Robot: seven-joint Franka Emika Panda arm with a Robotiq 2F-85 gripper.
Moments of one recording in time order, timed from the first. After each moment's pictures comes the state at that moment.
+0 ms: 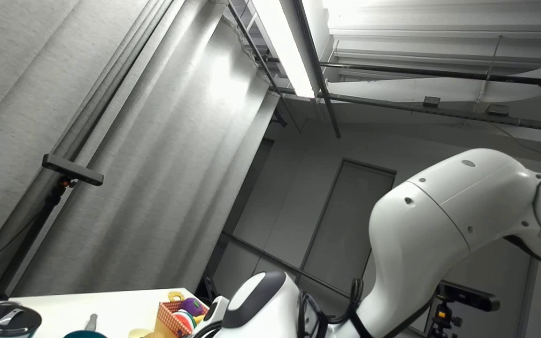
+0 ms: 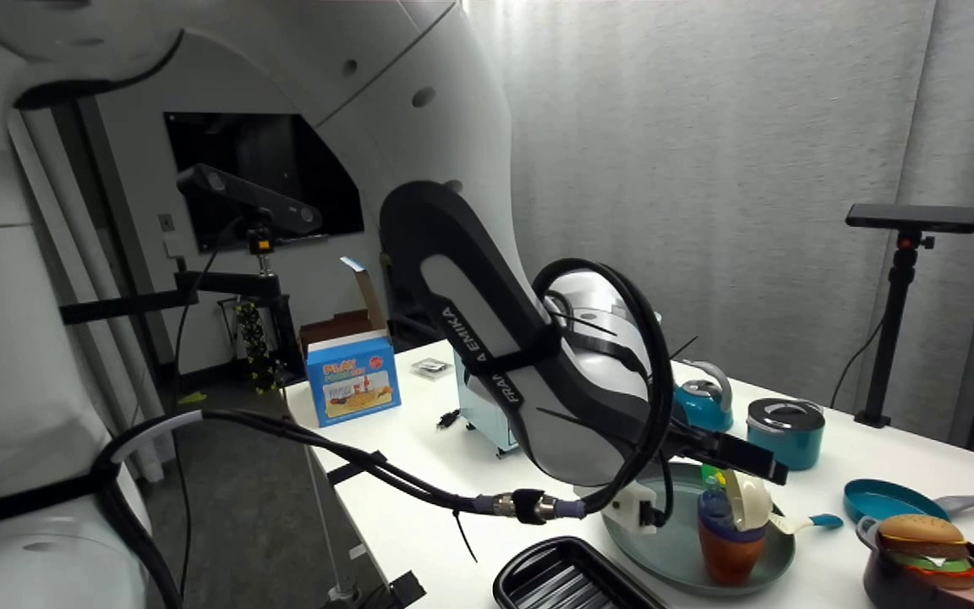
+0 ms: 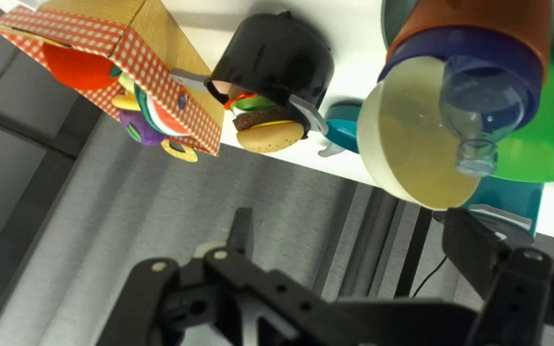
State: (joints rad) arm -0.02 0.02 -0.01 -2.45 -2.21 2.60 2.12
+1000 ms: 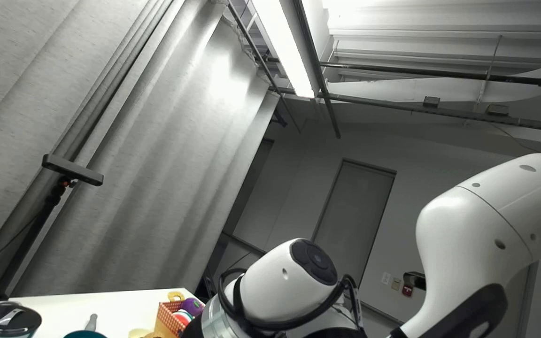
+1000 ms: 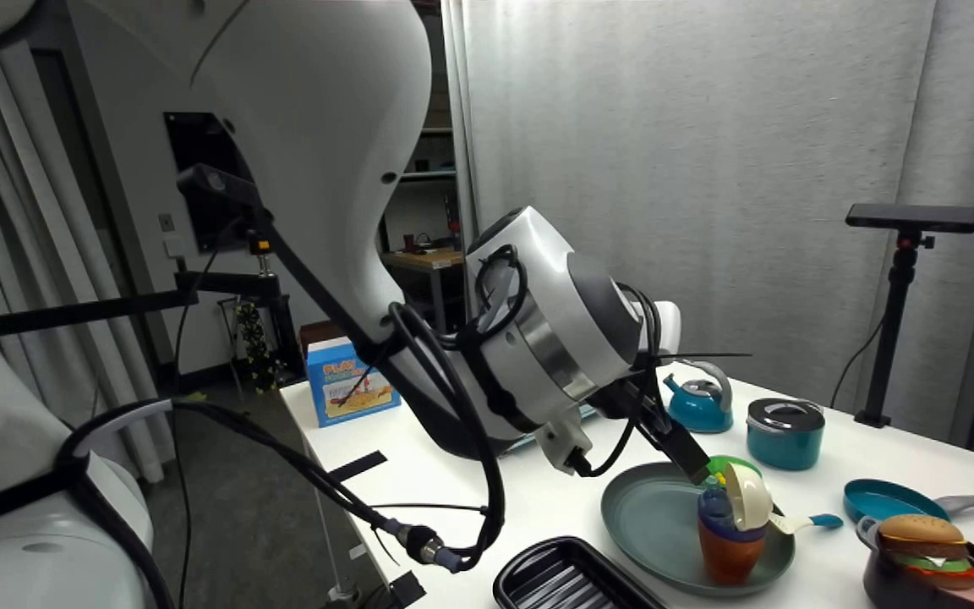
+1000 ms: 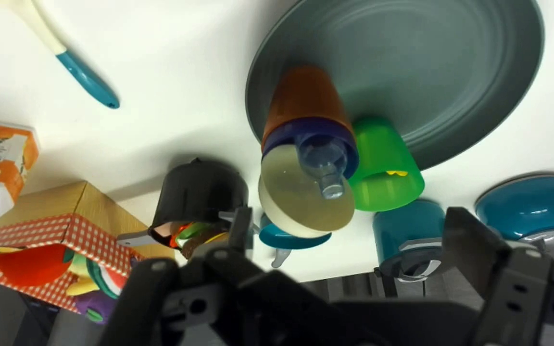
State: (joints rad) arm -0.03 -0.16 -0.08 -2.61 -1.11 3.00 1.31
